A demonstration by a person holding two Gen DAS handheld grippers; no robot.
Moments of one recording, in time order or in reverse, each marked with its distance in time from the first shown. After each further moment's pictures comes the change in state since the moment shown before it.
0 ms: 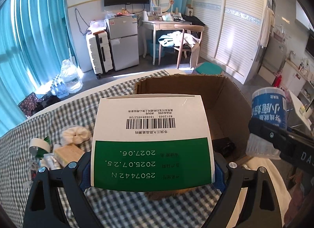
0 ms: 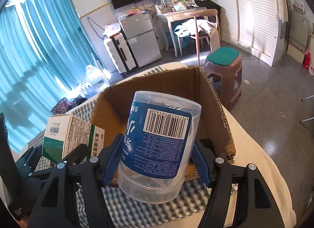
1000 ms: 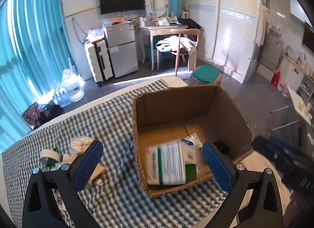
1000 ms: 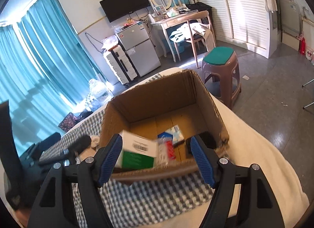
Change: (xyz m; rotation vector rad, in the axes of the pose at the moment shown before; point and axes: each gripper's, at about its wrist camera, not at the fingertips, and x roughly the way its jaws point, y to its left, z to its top) left arm -0.052 -0.002 0.020 0.034 -0.030 0.007; right arm -0.051 -0.001 -0.021 0.103 -0.065 0.043
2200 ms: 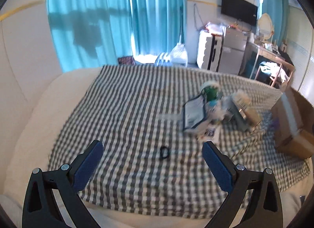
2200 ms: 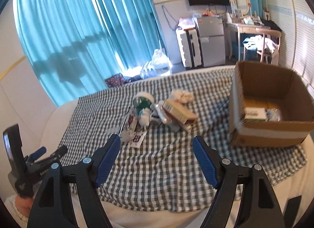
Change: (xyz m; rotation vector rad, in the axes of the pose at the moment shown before) left arm -0.148 0.315 -0.275 -0.499 0.014 0.511; right arm 0.003 0.237 -0.179 -0.397 0.075 0.274
